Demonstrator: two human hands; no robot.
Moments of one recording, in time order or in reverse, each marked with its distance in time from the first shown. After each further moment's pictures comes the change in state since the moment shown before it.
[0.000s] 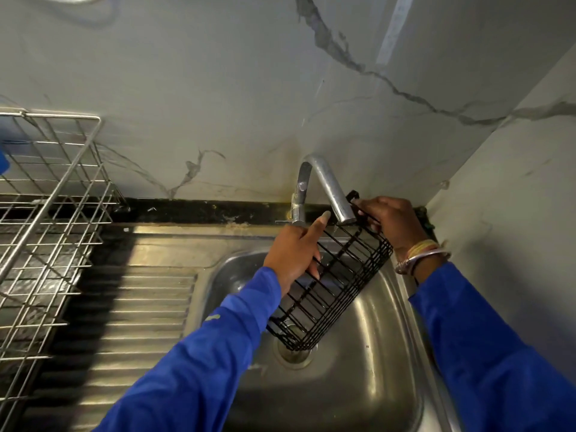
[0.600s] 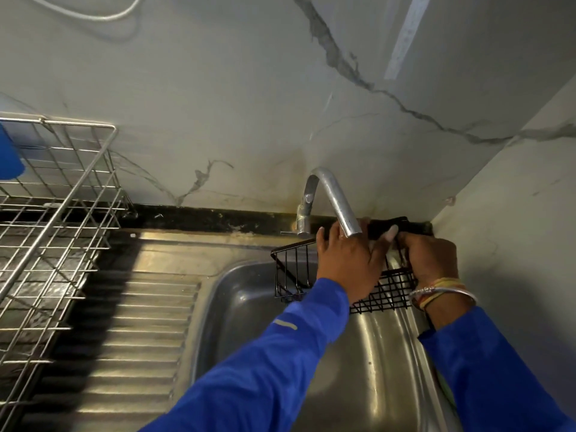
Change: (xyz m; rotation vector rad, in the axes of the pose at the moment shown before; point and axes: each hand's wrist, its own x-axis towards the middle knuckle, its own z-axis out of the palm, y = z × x) left_hand 0.021 0.013 0.068 0.701 0.018 0.353; right_hand -0.023 0.006 -0.019 -0.016 0.345 0.255
